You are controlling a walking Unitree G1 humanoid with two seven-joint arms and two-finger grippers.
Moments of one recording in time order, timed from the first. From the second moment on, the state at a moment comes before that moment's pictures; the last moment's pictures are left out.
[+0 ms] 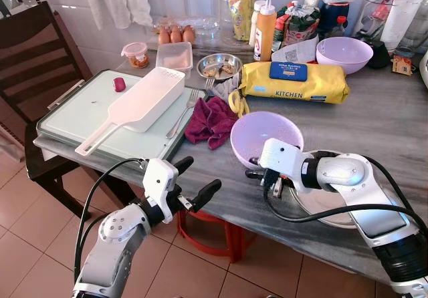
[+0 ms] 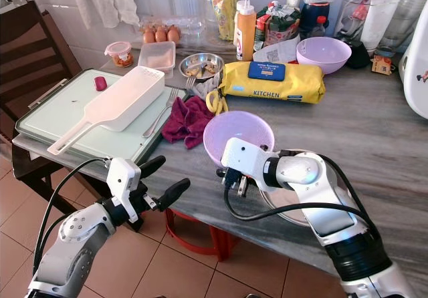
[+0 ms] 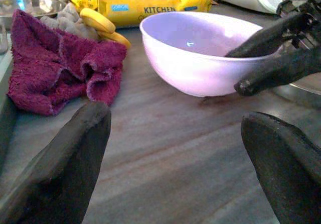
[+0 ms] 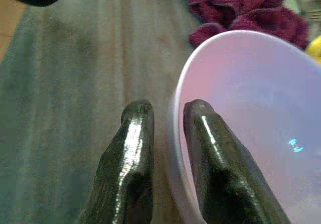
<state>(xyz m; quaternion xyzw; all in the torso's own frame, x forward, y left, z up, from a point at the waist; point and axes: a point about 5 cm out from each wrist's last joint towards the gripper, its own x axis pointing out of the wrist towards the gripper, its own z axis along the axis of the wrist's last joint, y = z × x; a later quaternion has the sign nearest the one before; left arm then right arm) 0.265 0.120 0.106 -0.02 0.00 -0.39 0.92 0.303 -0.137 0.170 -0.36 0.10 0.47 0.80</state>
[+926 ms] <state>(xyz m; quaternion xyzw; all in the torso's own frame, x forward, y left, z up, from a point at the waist) 0.268 0.118 0.103 -0.03 0.00 -0.39 0.92 0.325 -0.132 0.229 -0.30 -0.08 0.35 0.88</state>
